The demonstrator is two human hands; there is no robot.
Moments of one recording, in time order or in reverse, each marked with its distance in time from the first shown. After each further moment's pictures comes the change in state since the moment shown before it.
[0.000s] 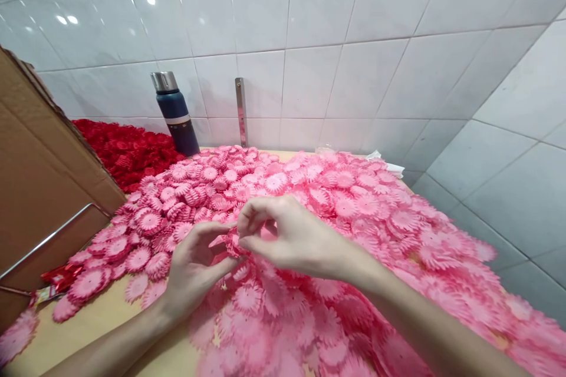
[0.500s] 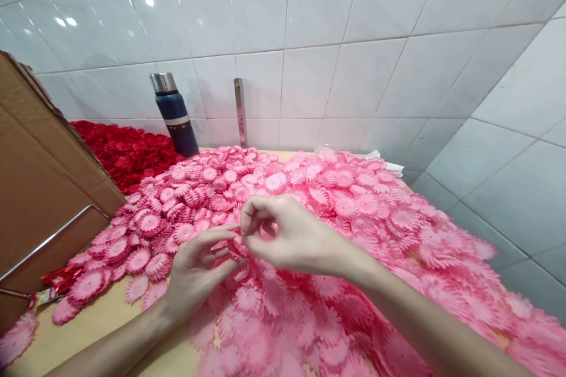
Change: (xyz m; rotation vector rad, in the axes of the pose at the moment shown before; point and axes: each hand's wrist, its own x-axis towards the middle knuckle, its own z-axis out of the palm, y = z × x) left_hand -0.001 0.002 -0.001 0.055 -0.021 -0.025; right_hand 0.001 0.004 0.002 0.036 0.028 0.026
